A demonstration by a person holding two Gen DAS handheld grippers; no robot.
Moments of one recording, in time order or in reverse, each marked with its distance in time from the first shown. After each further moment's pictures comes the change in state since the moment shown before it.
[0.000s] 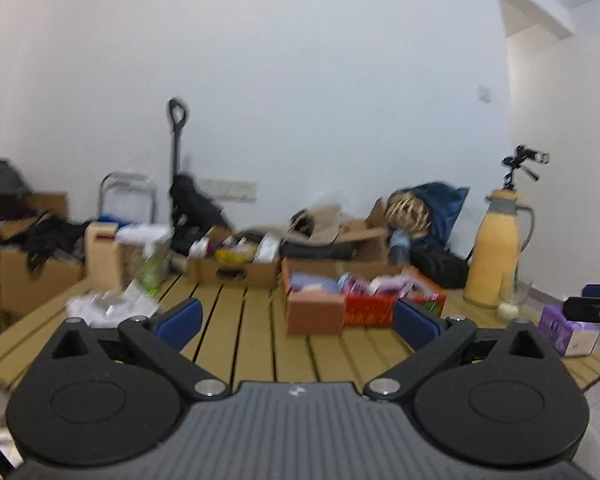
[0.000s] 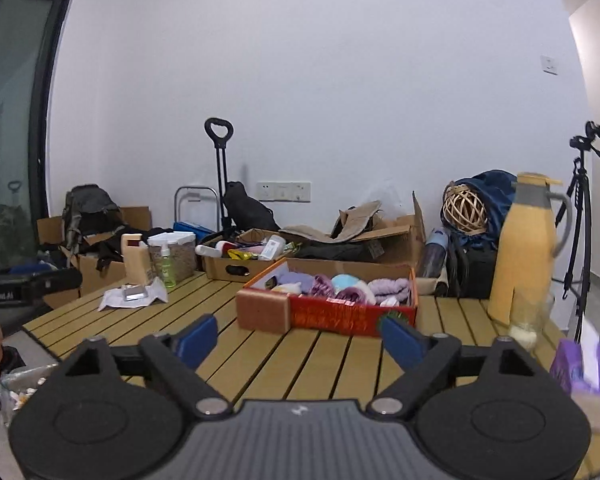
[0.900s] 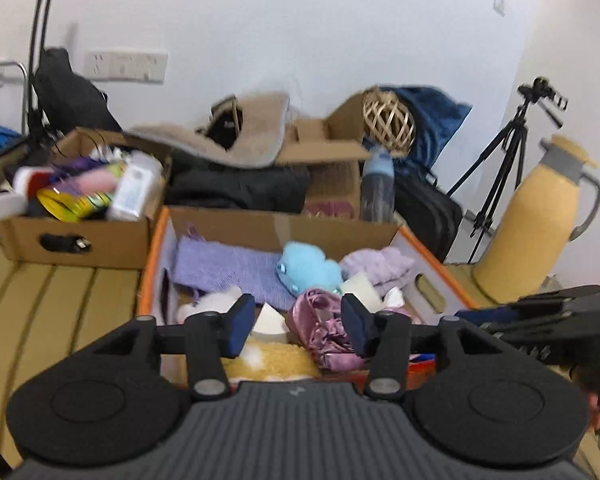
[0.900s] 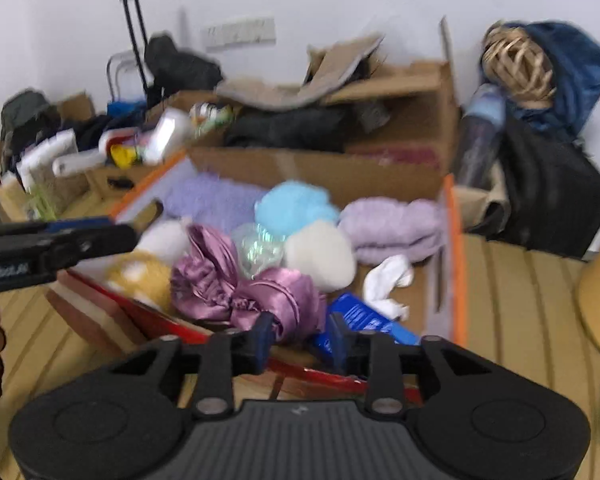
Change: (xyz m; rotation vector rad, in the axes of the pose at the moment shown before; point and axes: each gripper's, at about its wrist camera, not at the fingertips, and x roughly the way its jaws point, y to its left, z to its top) left arm 0.404 -0.036 0.053 -0.061 0.347 -0.240; right arm 0.399 -0.135 0.053 0.054 0.496 0.017
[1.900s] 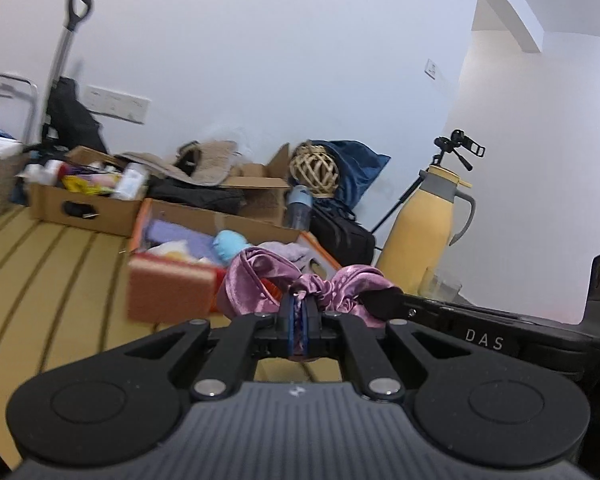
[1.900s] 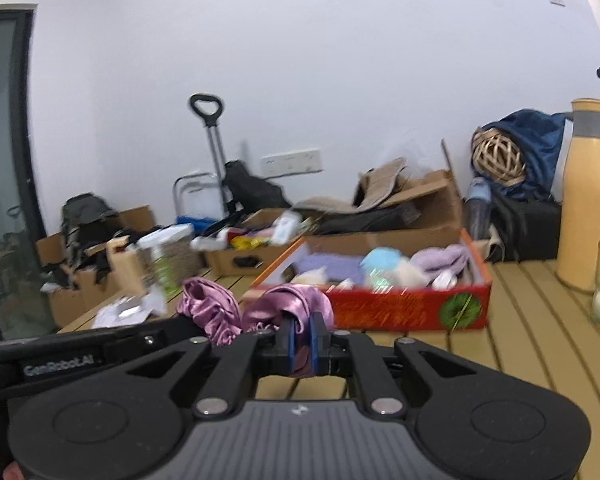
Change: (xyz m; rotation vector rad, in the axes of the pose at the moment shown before) left arm -0.165 -0.043 -0.108 -0.044 -0.179 -0.173; right arm -0.174 0.123 -0.151 0.060 -0.426 0.064
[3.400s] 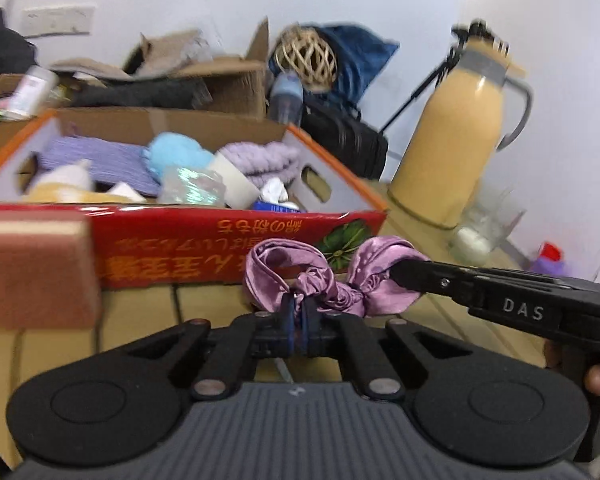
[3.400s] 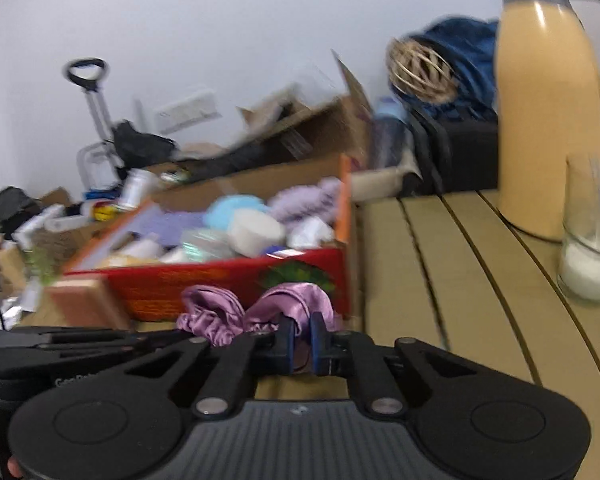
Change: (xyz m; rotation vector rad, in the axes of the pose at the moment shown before) left arm 0.180 -0.019 -0.034 0.056 0.274 0.020; right arm 0.108 -0.166 -0.014 0.116 0.174 -0.112
